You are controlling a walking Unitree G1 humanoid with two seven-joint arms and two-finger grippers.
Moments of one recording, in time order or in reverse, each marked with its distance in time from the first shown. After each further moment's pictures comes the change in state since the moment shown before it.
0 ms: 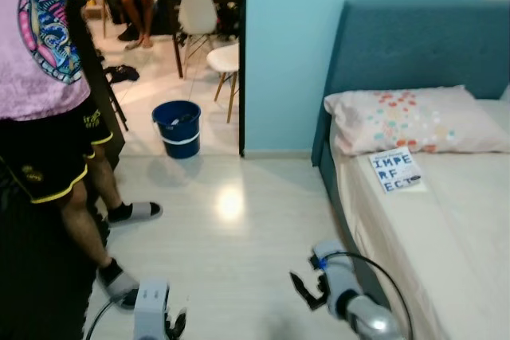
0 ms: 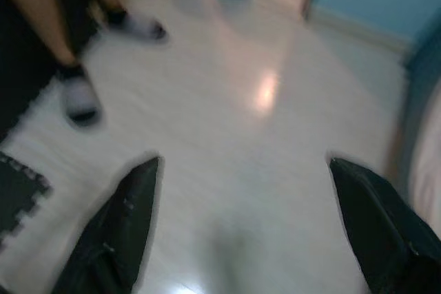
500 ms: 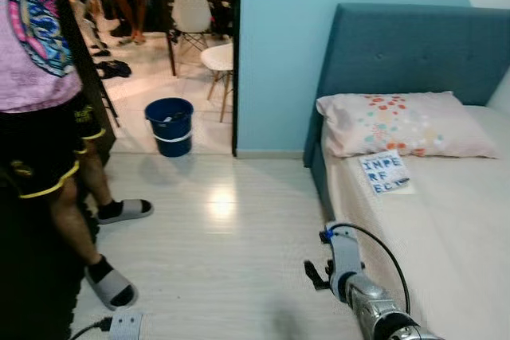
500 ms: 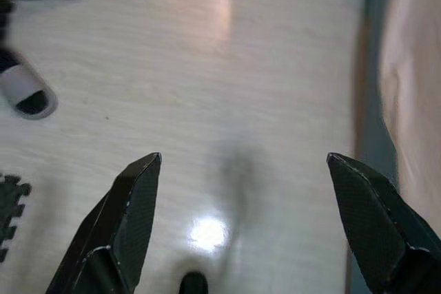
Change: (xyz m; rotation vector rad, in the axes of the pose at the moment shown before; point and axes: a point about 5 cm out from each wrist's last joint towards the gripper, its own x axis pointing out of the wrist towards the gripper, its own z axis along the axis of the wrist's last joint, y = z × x) left arm -0.024 0.039 -0.054 0.013 0.498 0.295; right arm 0.044 -0.029 -0.005 0.226 0.305 -0.203
